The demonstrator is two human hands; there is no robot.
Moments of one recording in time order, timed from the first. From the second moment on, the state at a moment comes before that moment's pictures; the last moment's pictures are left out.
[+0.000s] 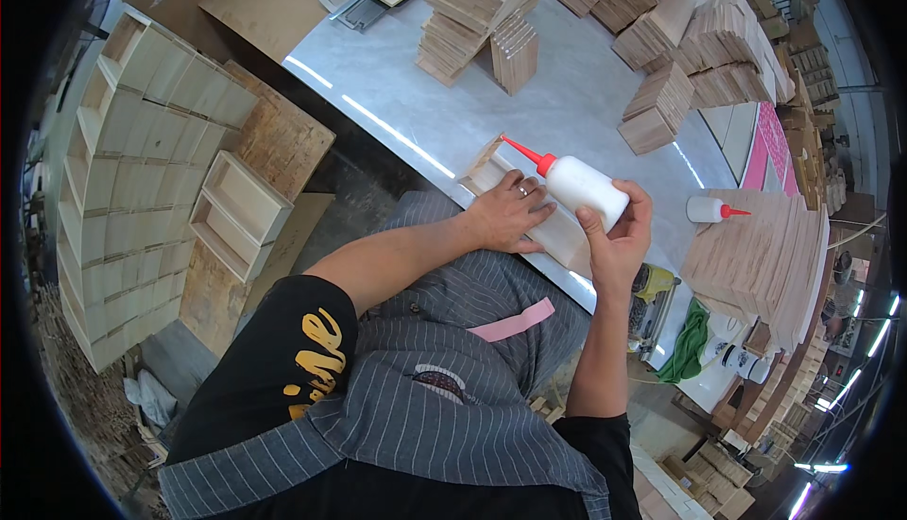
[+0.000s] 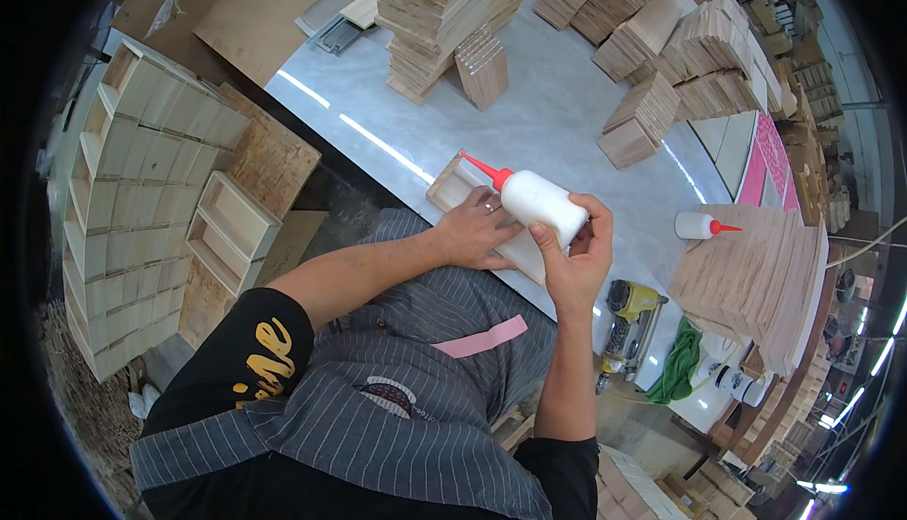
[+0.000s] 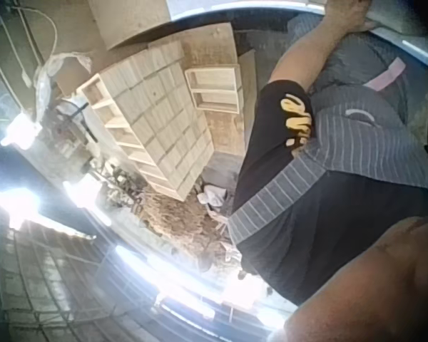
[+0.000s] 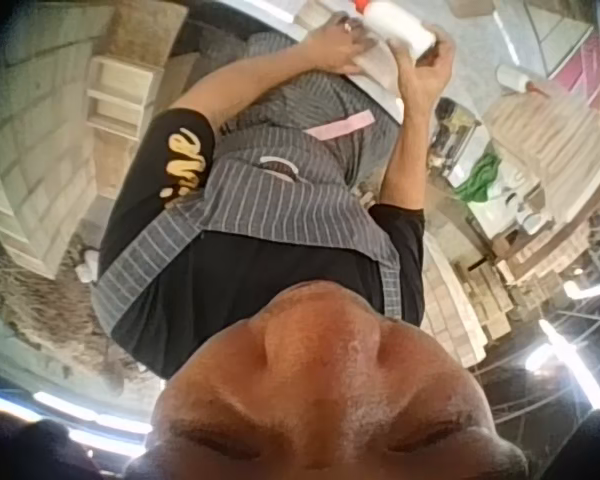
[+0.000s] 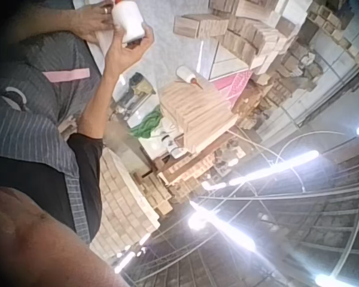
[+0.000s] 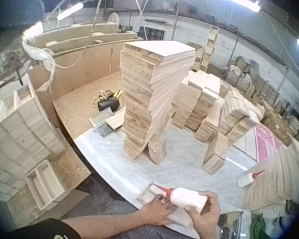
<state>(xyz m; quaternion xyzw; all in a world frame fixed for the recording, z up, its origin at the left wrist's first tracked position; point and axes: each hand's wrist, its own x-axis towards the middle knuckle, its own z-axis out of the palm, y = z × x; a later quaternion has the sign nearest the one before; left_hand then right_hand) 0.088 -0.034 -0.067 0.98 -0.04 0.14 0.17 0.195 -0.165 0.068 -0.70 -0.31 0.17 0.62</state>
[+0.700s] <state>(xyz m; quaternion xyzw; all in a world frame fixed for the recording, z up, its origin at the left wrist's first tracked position) 0.096 -0.033 -0.074 0.95 -0.04 0.14 0.29 0.175 -0.177 0.079 -0.70 -0.32 0.22 0.60</state>
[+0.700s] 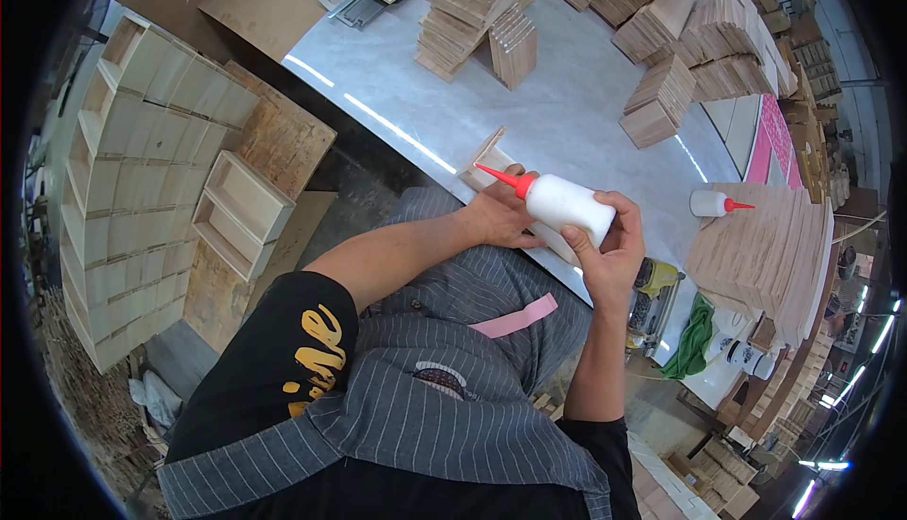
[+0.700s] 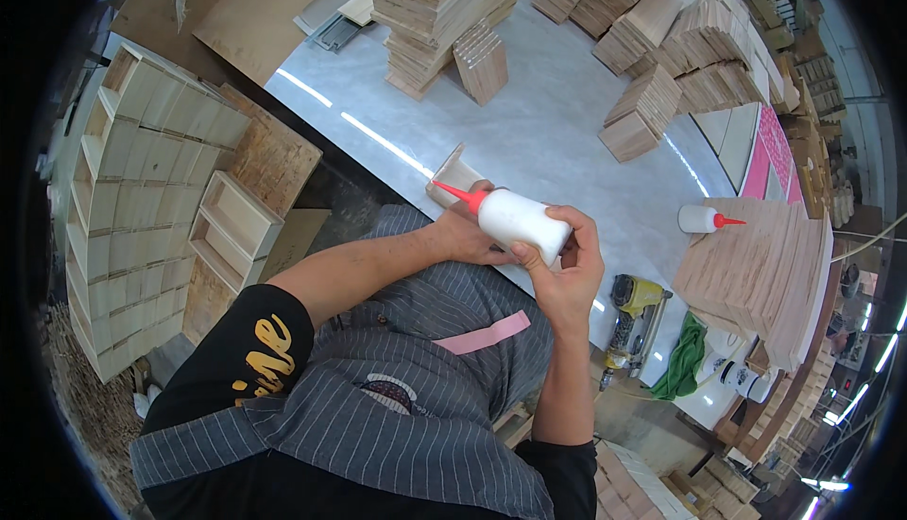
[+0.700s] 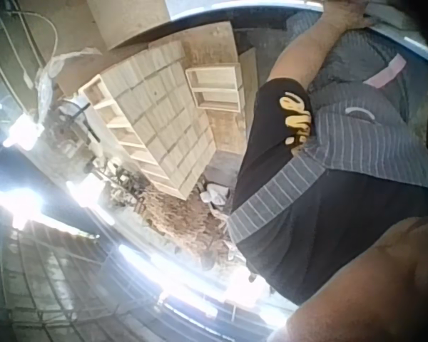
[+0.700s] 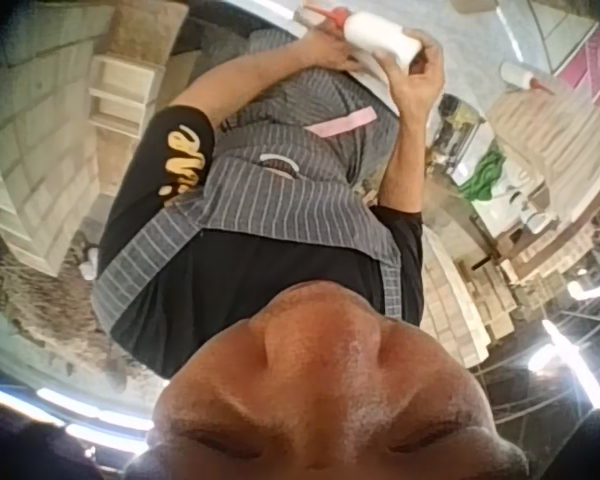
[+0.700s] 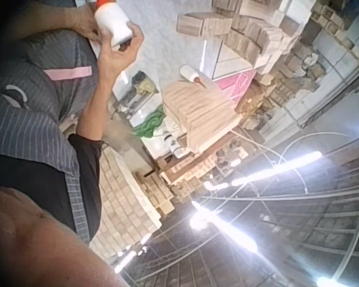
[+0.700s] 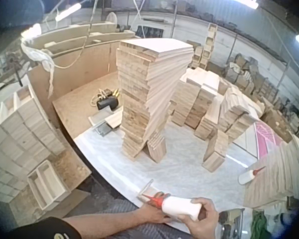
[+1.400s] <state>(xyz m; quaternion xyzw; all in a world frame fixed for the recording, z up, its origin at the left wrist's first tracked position) 0.086 -0.035 -0.067 0.98 -0.04 0.14 0.15 0.203 -0.176 0.062 -0.69 -0.33 0.20 0.61</state>
